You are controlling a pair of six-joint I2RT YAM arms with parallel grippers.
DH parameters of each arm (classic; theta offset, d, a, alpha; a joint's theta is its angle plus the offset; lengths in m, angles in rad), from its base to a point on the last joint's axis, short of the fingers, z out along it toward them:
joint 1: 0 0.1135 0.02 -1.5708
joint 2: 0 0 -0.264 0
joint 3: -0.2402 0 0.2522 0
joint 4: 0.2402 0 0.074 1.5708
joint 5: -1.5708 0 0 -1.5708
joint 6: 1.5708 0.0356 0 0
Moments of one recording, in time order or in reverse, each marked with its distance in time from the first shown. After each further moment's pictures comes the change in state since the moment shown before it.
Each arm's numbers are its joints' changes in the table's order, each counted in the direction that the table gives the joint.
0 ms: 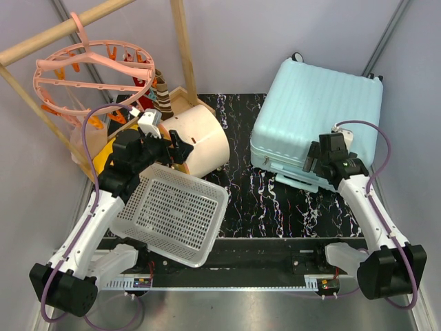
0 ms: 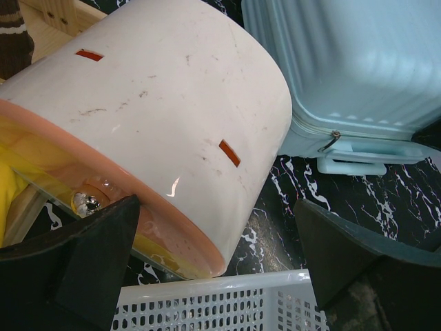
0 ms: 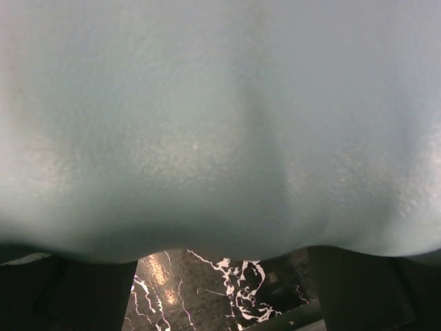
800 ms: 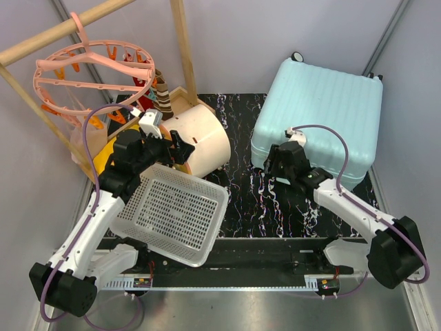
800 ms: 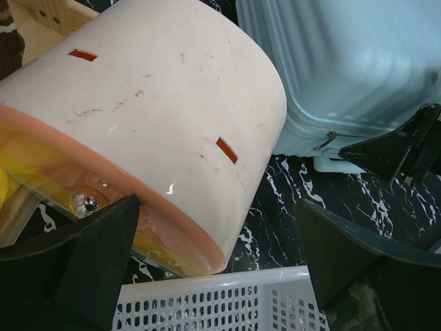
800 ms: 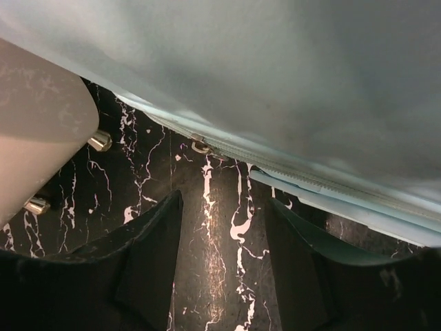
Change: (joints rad) left arm -0.010 -0.001 0.002 -0.005 -0.002 -0.009; right arm 0.388 0.084 0.144 -0.483 0.135 0.183
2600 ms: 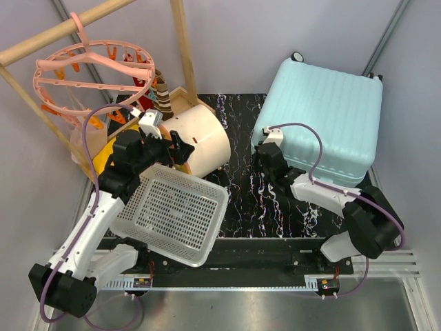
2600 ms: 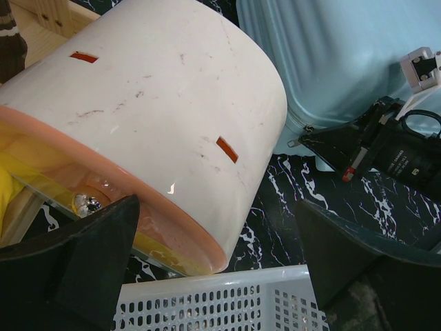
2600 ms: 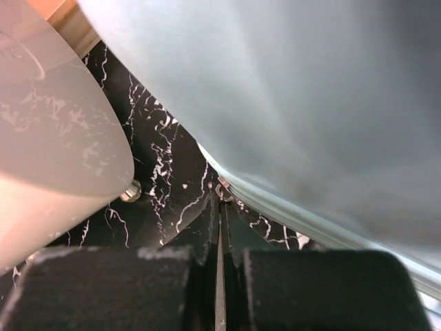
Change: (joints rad) left arm -0.001 -0.006 0.000 0.003 0.002 0.013; right arm 0.130 0.251 0.020 -0.433 -0.120 -0.102
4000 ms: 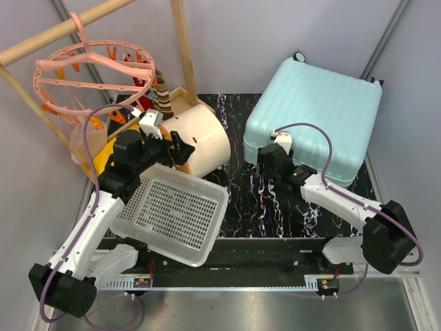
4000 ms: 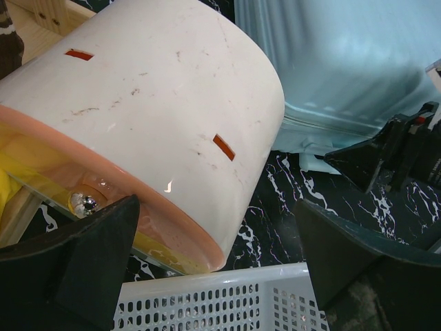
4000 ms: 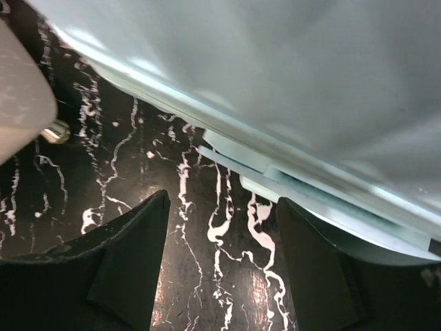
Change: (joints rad) left arm -0.002 0.000 0.000 0.003 -0.003 0.000; right arm 0.014 -0.138 -0.085 0.474 -0.097 0.033
